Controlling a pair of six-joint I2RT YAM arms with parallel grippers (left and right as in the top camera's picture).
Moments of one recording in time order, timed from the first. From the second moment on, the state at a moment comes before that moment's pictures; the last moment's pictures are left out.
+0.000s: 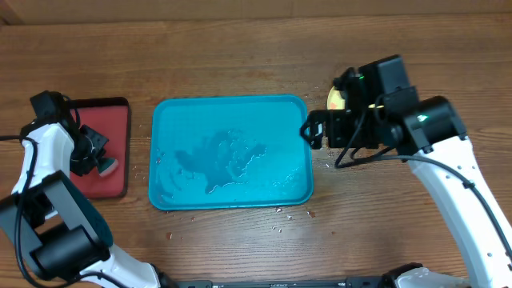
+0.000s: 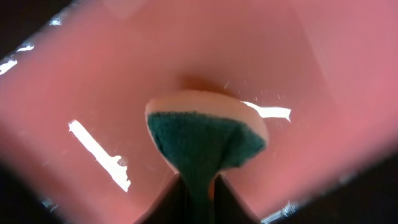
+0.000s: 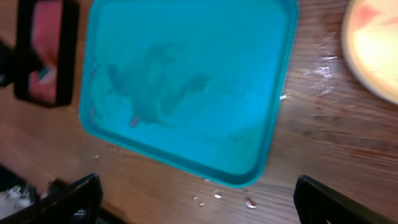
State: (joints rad) left arm 0.50 1.86 1.26 -0.76 -0.07 -0.53; right arm 0.36 1.43 1.45 -1.12 -0.35 0.29
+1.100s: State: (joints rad) left arm 0.50 0.99 1.33 -1.28 0.29 -0.23; right arm 0.51 0.77 1.27 -1.25 -0.07 0.40
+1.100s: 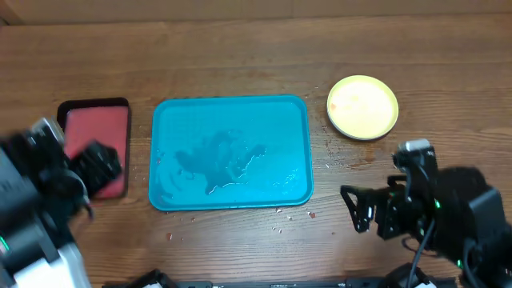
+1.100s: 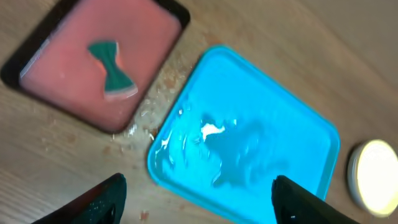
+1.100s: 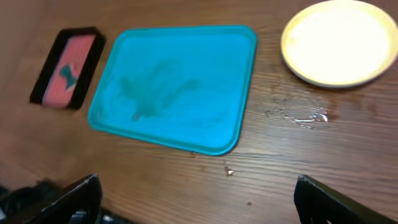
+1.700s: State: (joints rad) left arm 0.50 0.64 1.15 -1.28 0.30 -0.22; right arm 0.51 0.71 1.20 -1.22 0.01 0.44
